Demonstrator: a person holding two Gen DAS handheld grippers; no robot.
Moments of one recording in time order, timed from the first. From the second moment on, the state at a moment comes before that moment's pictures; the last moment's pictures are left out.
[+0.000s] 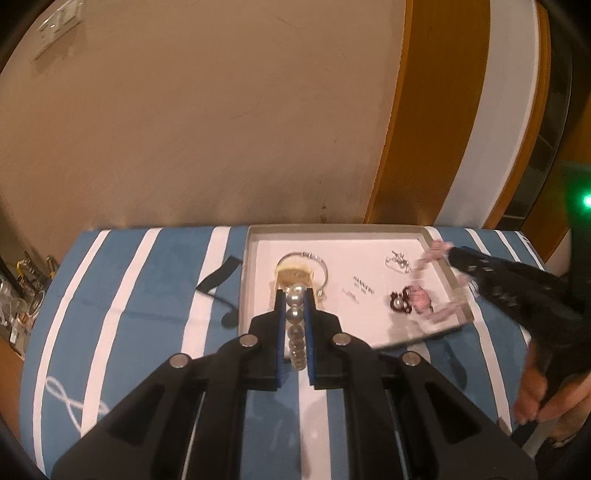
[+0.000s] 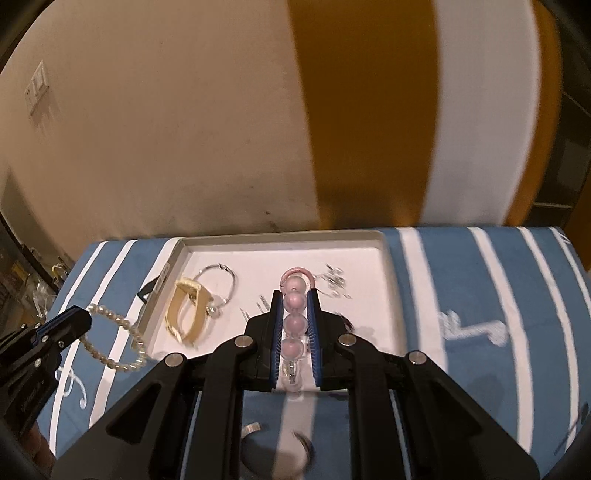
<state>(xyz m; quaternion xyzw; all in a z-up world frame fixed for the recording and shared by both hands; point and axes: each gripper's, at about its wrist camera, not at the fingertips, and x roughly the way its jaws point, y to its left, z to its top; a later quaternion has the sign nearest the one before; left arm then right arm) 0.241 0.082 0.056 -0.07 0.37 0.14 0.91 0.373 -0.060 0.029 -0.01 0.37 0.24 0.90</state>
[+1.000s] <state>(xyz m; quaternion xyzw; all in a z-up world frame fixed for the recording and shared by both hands) 0.310 0.070 0.022 -0.07 0.38 0.14 0.91 0.381 -0.101 -0.016 -0.01 0.39 0.23 0.89</state>
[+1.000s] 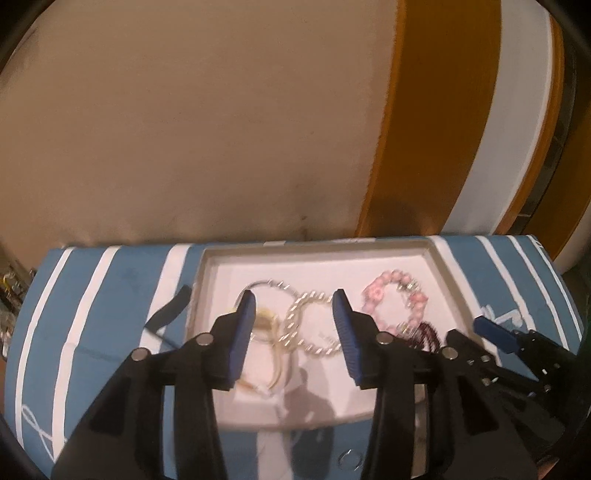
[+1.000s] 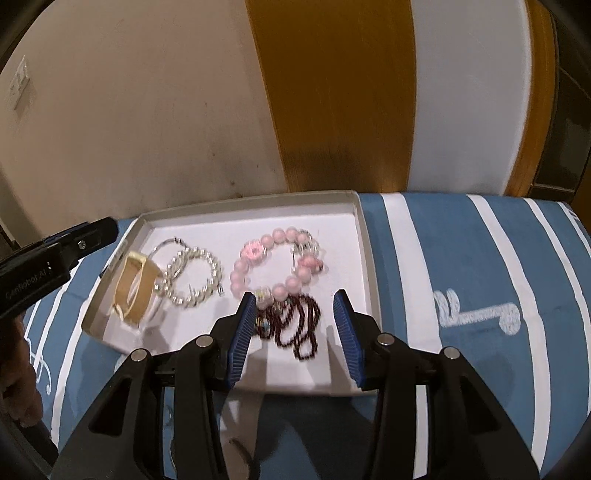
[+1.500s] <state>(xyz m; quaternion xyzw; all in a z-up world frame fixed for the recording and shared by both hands) 0.207 0.098 0.023 -0.08 0.37 0.18 0.91 0.321 -0.114 -0.015 -0.01 0.39 0.24 0.89</state>
